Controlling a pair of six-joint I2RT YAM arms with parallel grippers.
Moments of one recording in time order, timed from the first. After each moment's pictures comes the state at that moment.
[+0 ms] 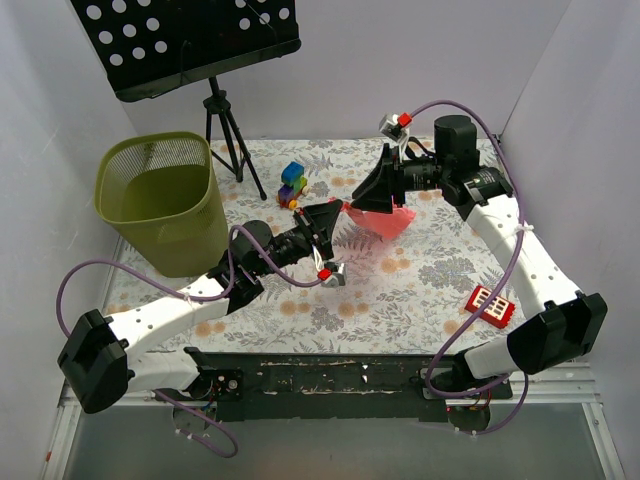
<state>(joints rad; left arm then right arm) -0.85 1.18 0.77 0.54 0.26 1.36 0.38 1.42 1.48 -0.48 -1.12 0.02</state>
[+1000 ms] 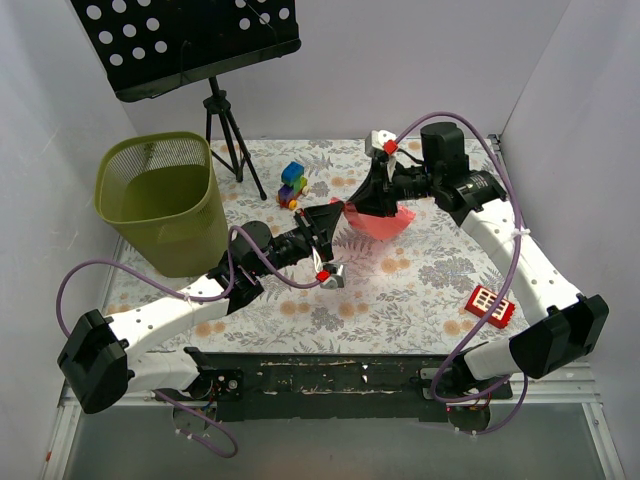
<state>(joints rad) -0.85 1.18 0.76 0.55 0.28 1.35 0.45 1.40 1.48 -0.57 -1.06 -0.39</state>
